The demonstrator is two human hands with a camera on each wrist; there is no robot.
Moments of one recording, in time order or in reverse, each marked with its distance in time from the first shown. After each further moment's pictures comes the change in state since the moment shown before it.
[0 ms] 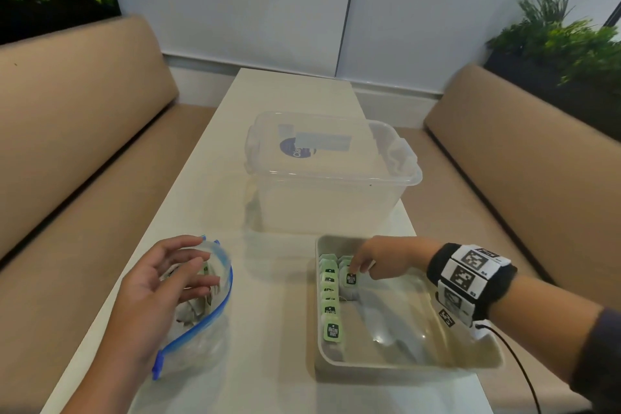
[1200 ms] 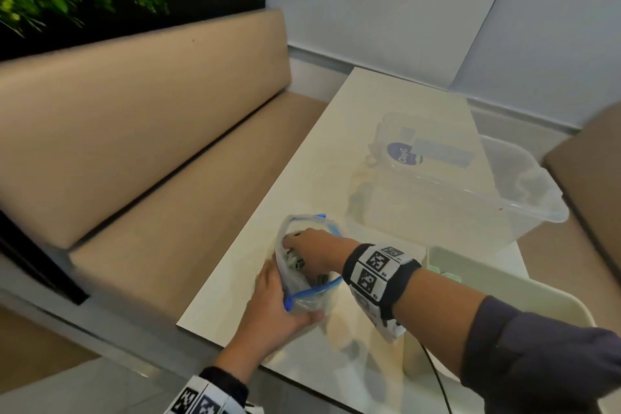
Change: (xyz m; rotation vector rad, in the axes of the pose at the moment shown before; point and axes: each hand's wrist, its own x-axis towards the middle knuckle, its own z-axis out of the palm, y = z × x) left_hand -0.023 -0.111 -0.049 0.529 -0.066 -0.197; right_hand 0.120 -0.244 0.003 -0.378 0.114 -0.309
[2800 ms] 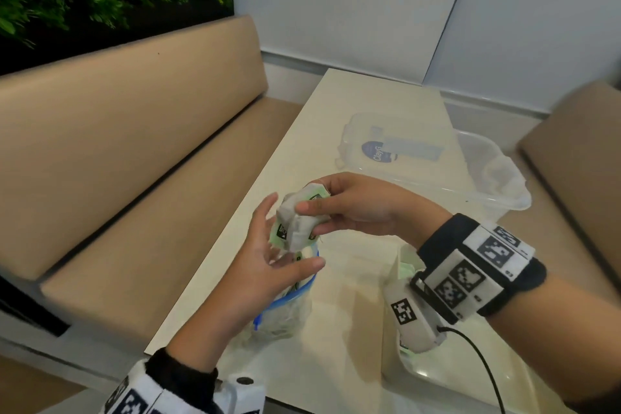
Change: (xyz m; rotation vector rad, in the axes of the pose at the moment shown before) left_hand -0.015 0.132 -0.033 -0.504 -0.123 0.201; right_hand -0.114 0.066 -0.071 1.500 0.121 -0.220
